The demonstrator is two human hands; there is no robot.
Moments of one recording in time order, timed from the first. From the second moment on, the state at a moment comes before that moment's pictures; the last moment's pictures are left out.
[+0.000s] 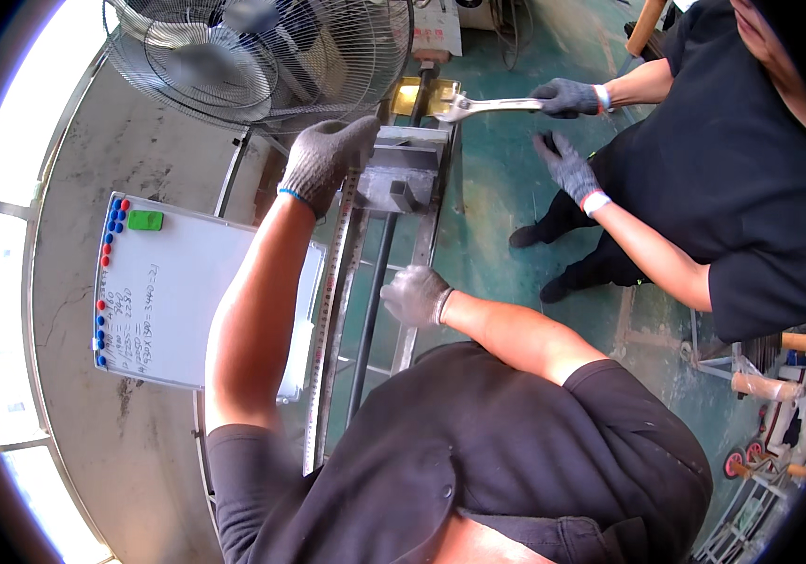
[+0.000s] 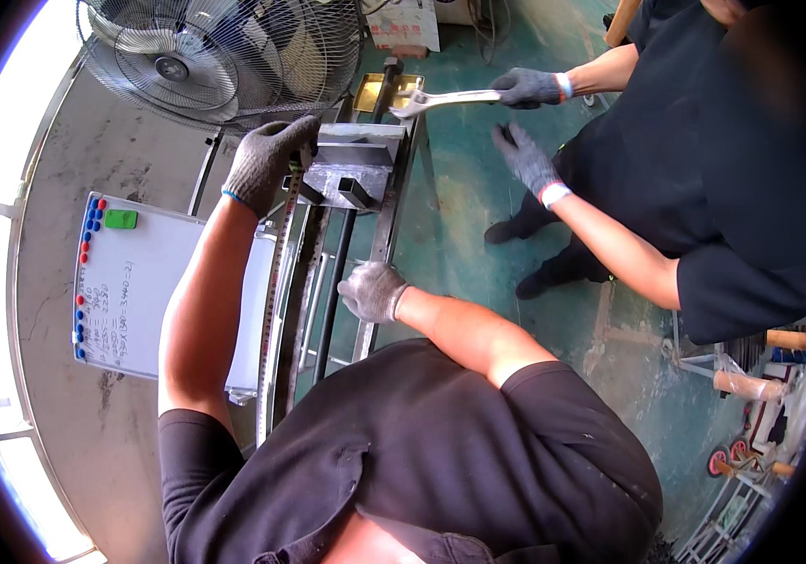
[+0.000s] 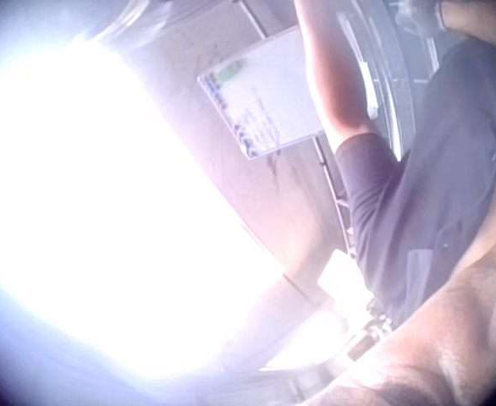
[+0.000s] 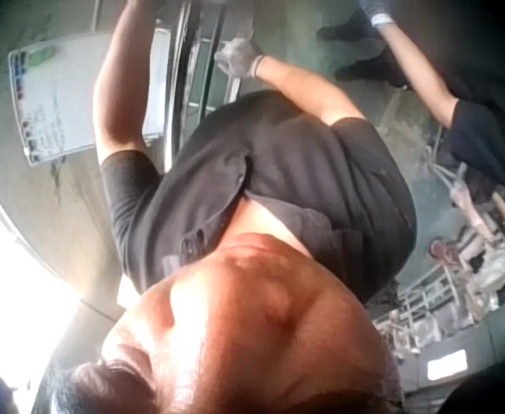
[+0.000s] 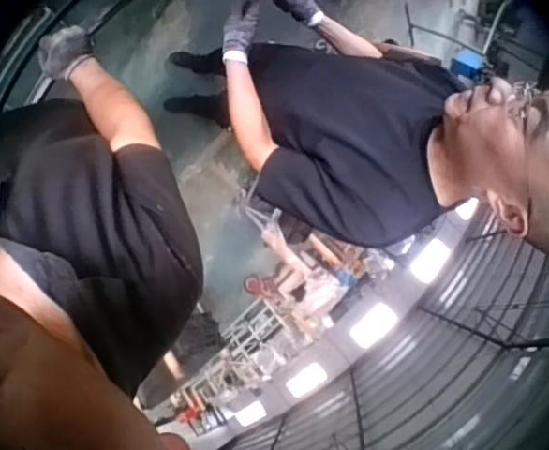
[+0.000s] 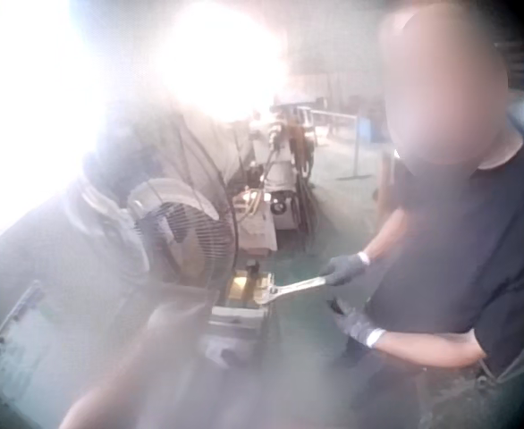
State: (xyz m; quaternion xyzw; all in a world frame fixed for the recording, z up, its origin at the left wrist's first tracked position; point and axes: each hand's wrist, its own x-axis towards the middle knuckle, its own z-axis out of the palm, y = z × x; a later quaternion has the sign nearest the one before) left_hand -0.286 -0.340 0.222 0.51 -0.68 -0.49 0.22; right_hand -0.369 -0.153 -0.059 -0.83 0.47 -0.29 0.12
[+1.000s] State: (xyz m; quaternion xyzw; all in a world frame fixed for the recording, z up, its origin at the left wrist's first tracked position) left_hand -0.115 -0.165 0.163 0.66 -0.53 -0.49 0.18; right_hand -0.432 -0.340 0.150 -0.58 0.58 -0.08 0.57
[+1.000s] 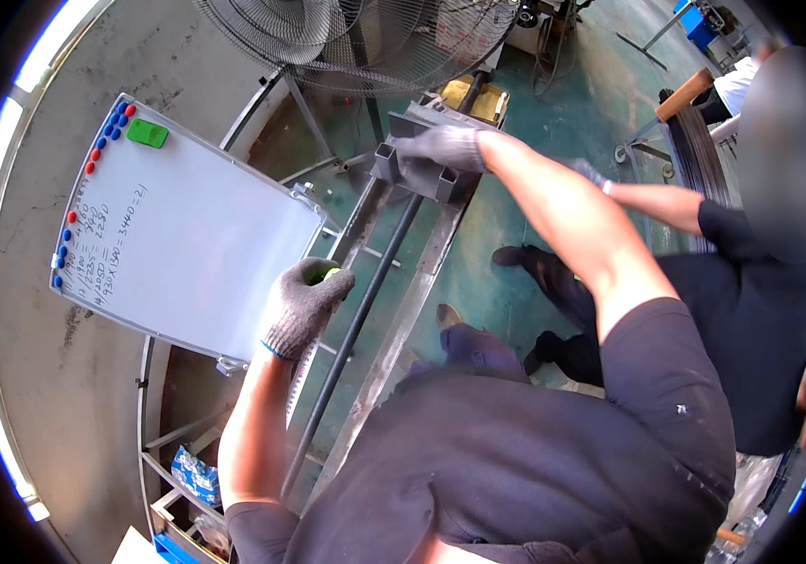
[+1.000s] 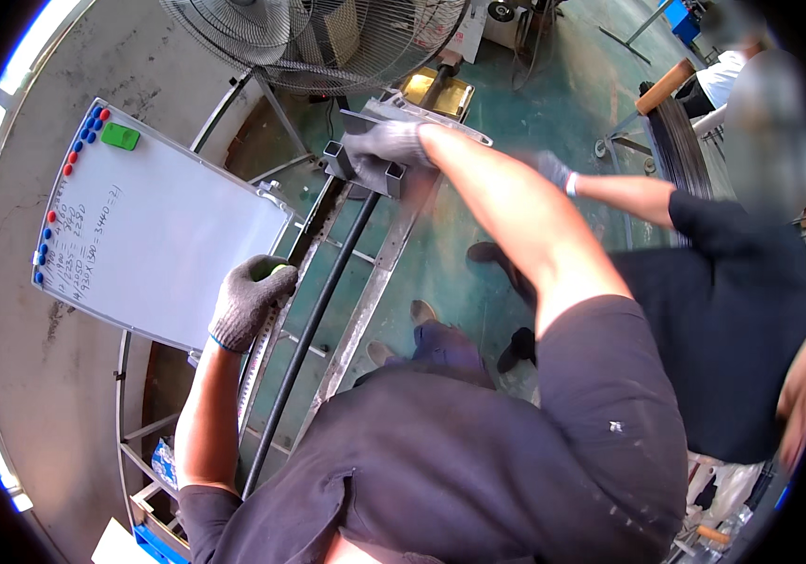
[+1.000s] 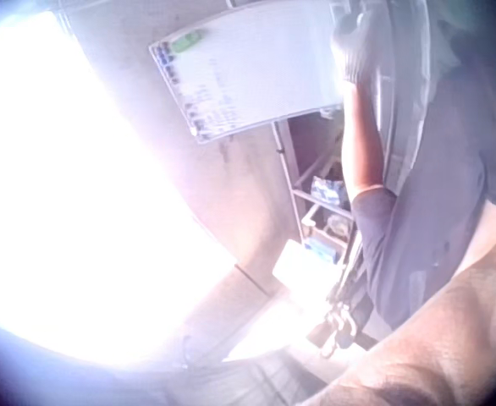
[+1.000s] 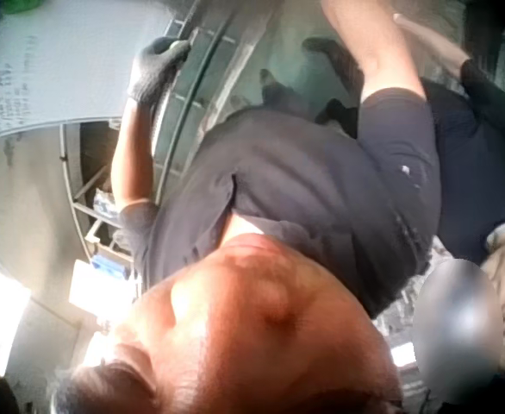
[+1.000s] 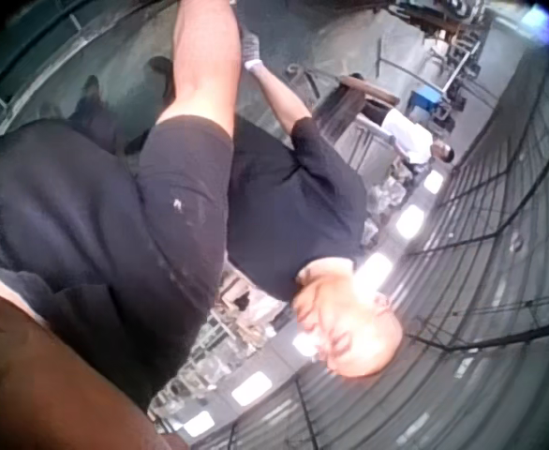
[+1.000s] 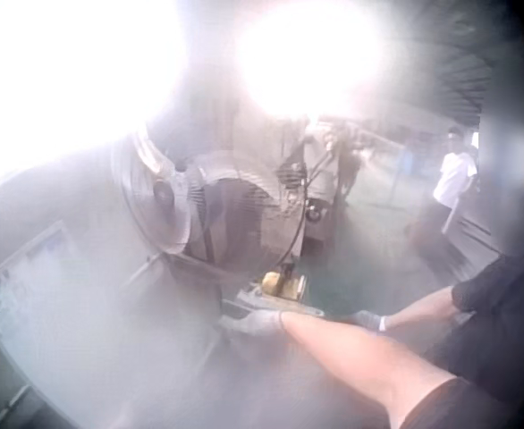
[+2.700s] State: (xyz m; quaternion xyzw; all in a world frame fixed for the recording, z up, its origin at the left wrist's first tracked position) left_hand -0.170 0.011 0.176 0.86 -0.38 -0.24 0.25; right_hand -0.297 -0.086 0.052 -0.71 0.15 -0.32 0.61
